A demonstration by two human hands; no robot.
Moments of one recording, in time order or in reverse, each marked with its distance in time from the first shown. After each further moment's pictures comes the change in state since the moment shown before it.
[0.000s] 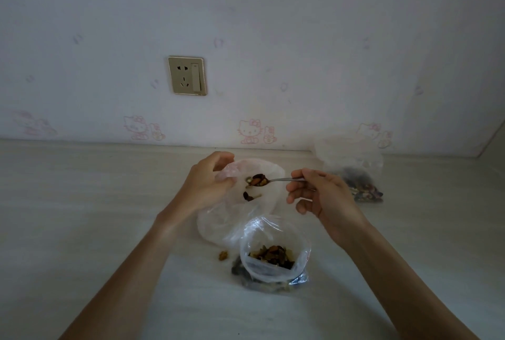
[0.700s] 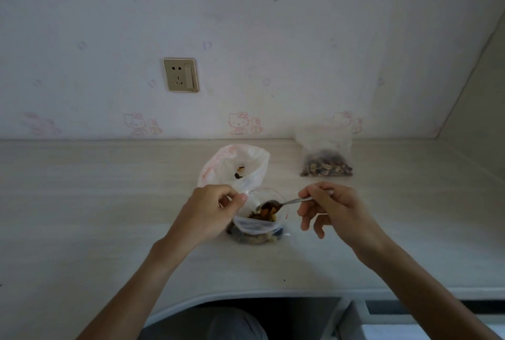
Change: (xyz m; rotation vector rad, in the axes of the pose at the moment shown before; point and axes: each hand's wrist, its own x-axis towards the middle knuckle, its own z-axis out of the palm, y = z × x) left_hand -0.124 0.052 0.007 0.190 -0.098 0.012; right_hand -0.119 -0.009 -0.029 -0.317 -0.064 -0.139
